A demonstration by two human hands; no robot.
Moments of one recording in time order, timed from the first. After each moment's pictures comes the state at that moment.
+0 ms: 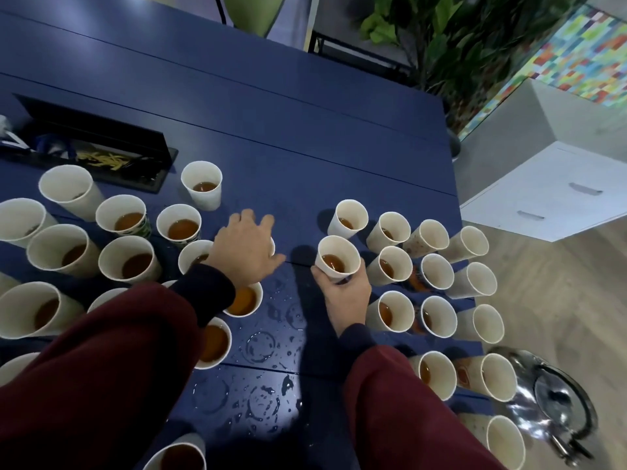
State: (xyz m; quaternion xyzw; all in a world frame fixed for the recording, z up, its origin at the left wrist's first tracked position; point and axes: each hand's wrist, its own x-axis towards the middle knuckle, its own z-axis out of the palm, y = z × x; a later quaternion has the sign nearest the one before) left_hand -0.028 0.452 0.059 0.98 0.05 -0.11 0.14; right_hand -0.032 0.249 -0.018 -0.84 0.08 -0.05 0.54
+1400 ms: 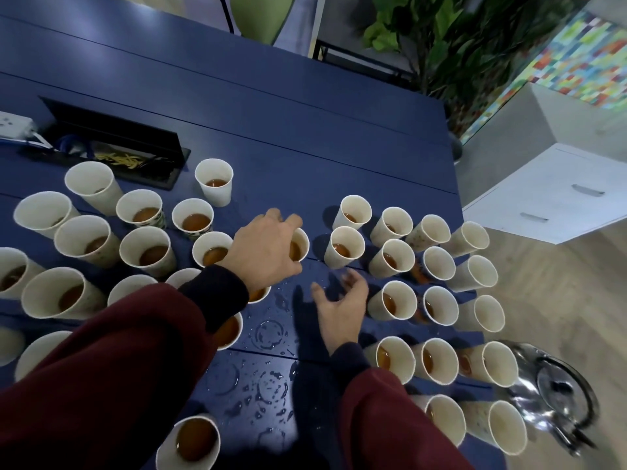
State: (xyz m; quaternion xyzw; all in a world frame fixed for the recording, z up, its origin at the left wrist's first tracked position) left_hand -0.055 0.436 0.091 0.98 -0.01 -0.07 0.18; right_hand -0.084 0.260 -0.024 -0.82 0.11 -0.01 0.56
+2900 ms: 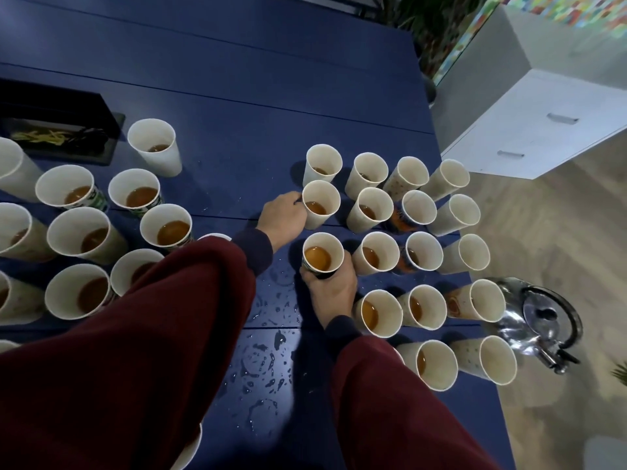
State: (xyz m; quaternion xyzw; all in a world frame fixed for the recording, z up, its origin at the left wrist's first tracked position) left_hand -0.008 0.358 0.017 0.84 0.14 -0.18 0.50; right_hand -0.098 0.231 -0.052 -0.87 0.17 -0.03 0.46
